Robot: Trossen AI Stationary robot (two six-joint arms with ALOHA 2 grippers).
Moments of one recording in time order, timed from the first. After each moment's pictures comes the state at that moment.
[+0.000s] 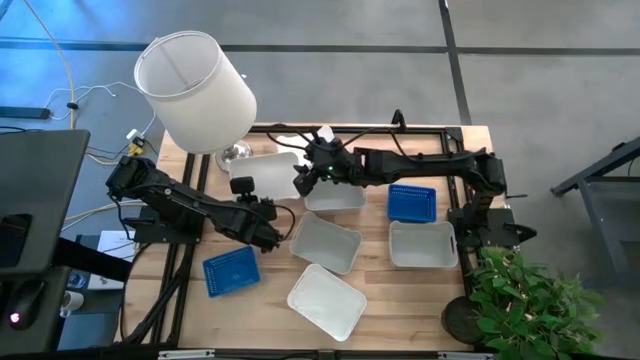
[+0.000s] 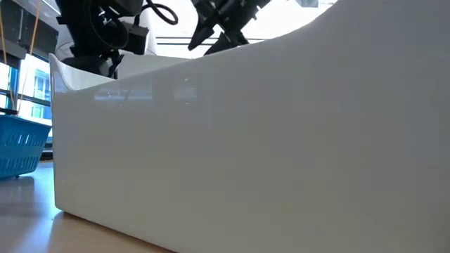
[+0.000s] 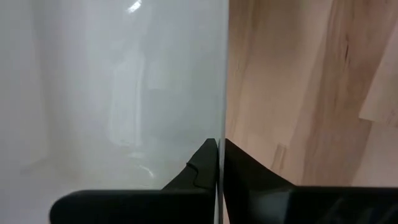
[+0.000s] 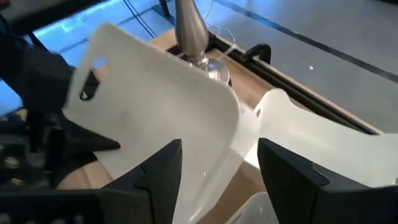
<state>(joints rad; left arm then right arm) -0.18 1.55 1.05 -1.28 -0.74 -0.51 -0.09 1.84 1.61 -0.33 0.36 0.42</state>
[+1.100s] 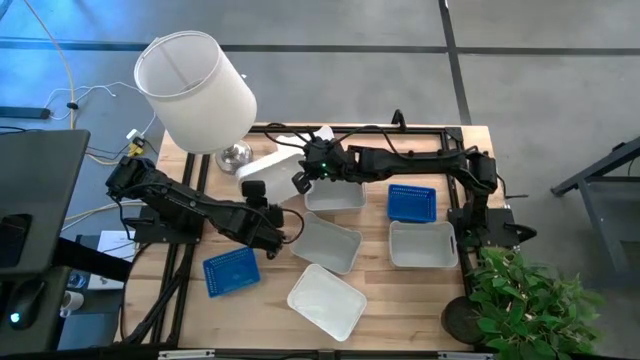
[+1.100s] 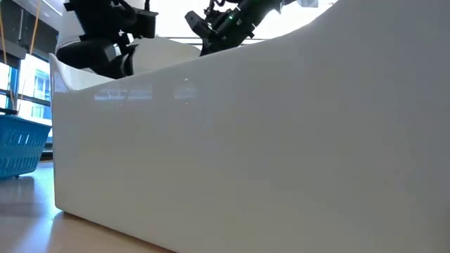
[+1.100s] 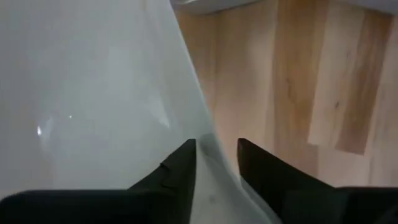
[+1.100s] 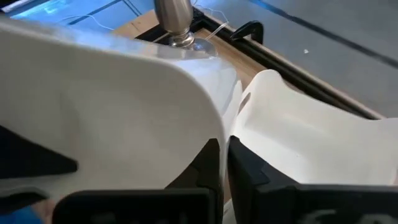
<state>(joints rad) -0.20 1.55 1.12 -1.16 -0.69 -0.33 -0.12 1.89 1.61 -0.34 0.33 0.42</state>
